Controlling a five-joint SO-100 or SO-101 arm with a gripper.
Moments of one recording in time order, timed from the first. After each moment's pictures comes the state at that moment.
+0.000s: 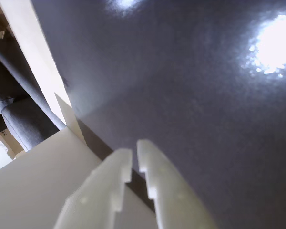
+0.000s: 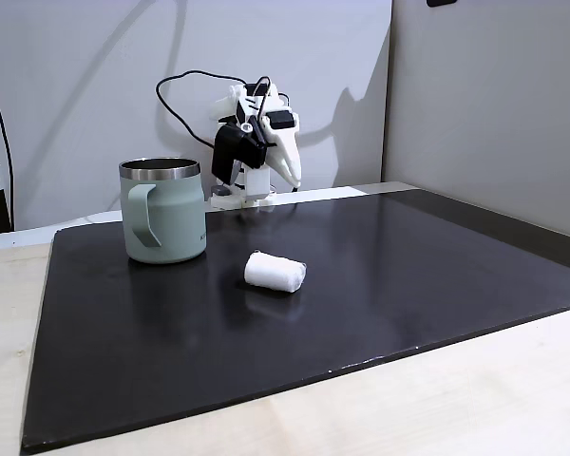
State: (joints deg) arm 0.4 181.4 170.0 48.2 3.3
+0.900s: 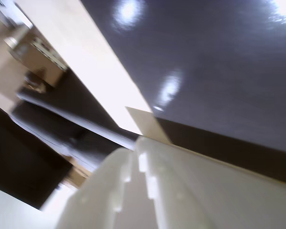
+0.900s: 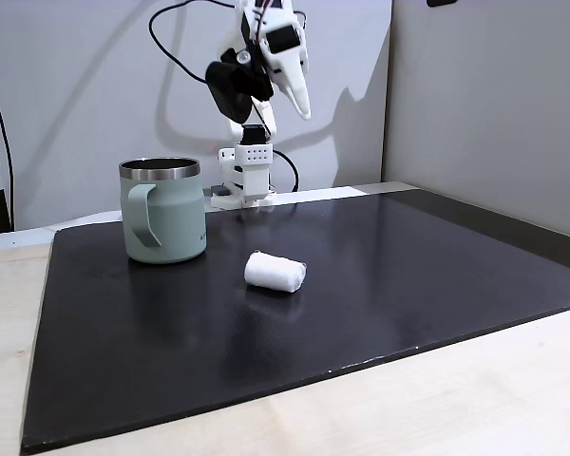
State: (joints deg) arm 4.5 120.5 102.5 63.3 24.4
